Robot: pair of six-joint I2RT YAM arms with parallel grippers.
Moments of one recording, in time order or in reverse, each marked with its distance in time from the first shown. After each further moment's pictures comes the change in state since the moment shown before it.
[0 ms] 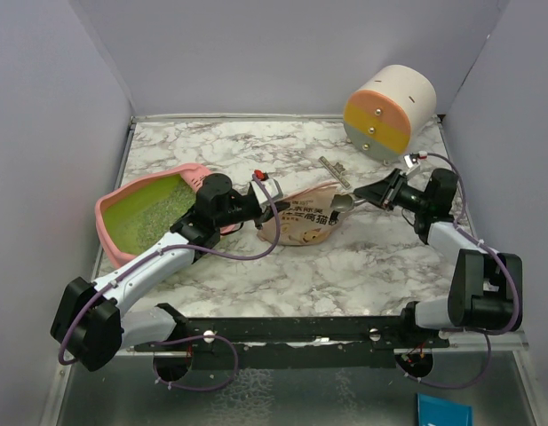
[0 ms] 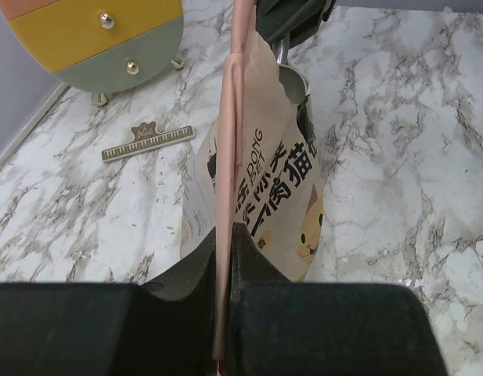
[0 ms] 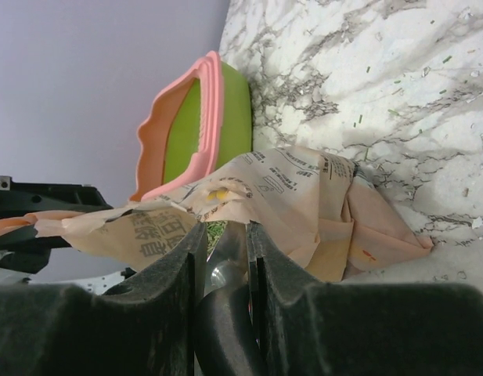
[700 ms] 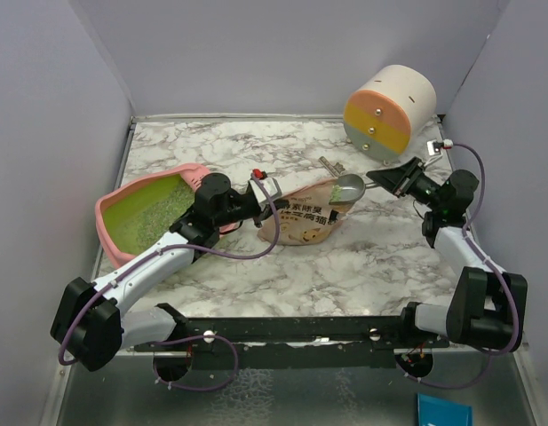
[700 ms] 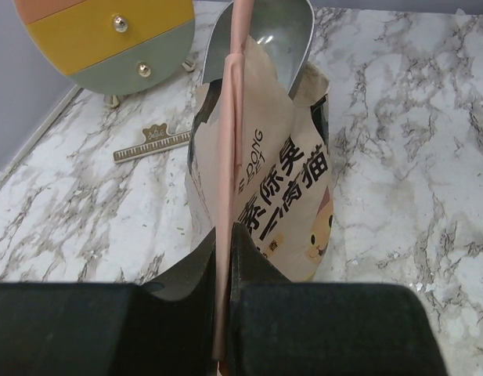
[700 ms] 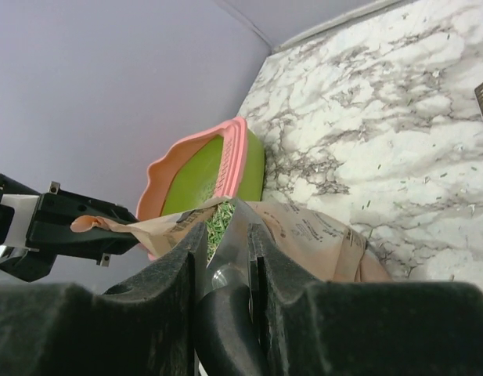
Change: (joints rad) left arm 0.002 0.000 0.000 0.016 -0.006 -0.003; right arm -0.061 -0.112 -0.016 0.255 0.008 0.120
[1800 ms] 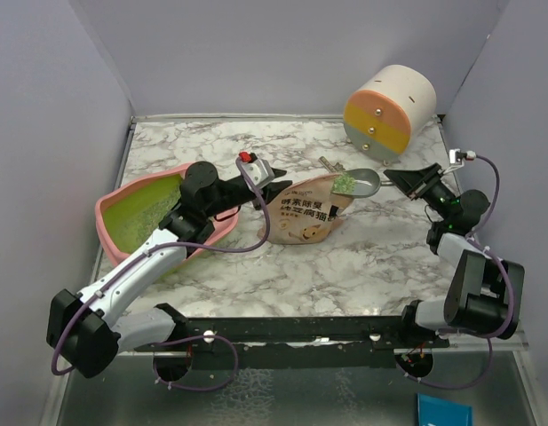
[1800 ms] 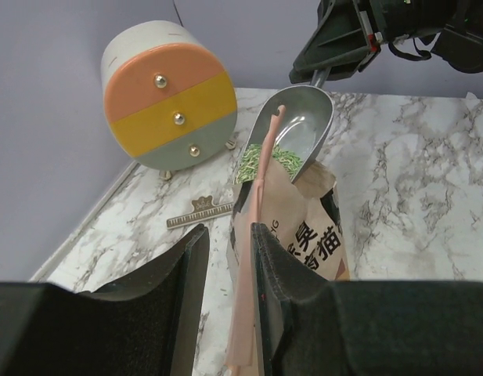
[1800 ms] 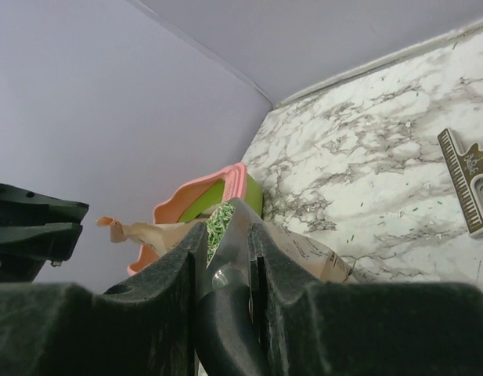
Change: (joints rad) left arm 0.004 -0.050 0.121 0.033 -0.020 -0.037; right arm -0.117 0.084 -0.092 0.414 0.006 0.197
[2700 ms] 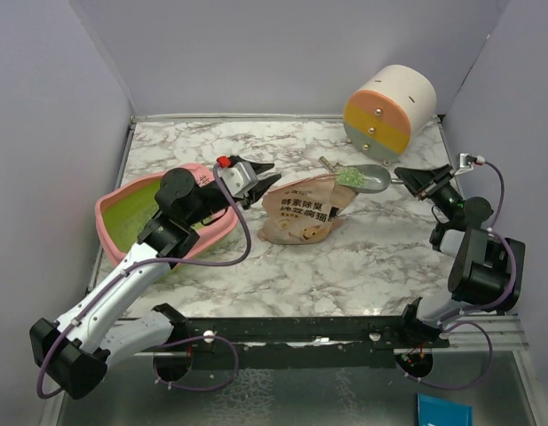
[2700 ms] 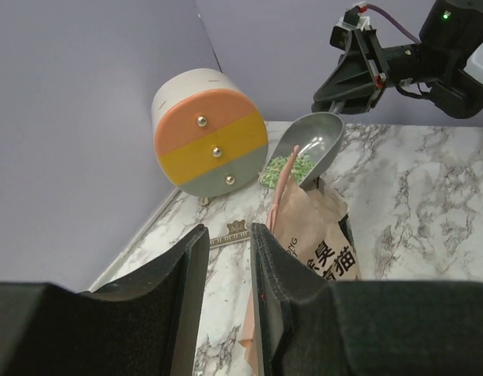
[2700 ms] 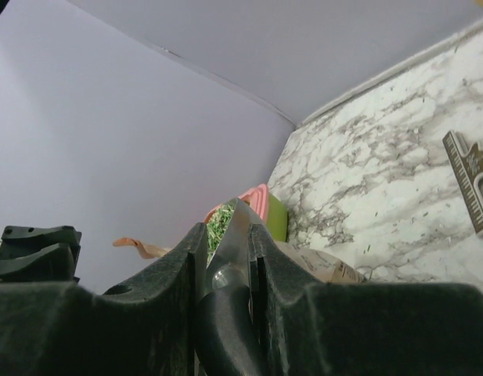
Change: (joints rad) left arm 0.000 -0.122 0.050 -0.070 -0.063 0.035; right arm -0.108 0.188 -0.036 0.344 -0.027 0.303
